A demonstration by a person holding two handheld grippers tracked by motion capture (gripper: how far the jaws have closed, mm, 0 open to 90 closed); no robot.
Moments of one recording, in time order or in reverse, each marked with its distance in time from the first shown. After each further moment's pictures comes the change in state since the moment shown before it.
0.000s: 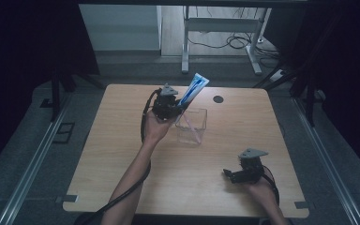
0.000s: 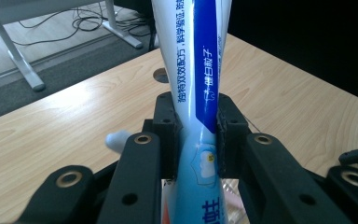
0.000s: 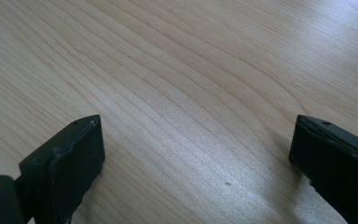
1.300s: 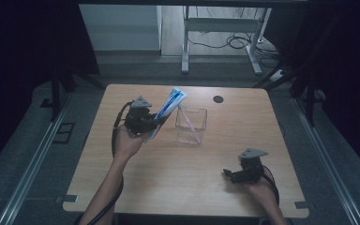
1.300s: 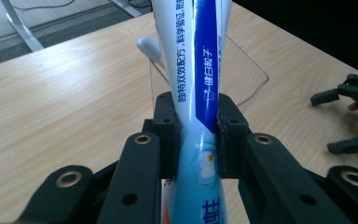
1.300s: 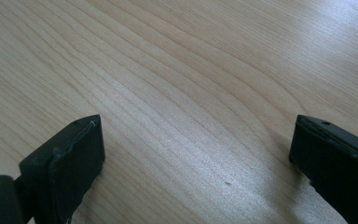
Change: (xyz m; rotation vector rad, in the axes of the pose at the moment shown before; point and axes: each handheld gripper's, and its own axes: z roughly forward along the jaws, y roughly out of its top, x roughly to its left) left arm 0.009 -0.038 -0.082 0.087 -0.005 -0.040; right arm 0.000 0.000 0.000 -0.001 -0.001 -0.001
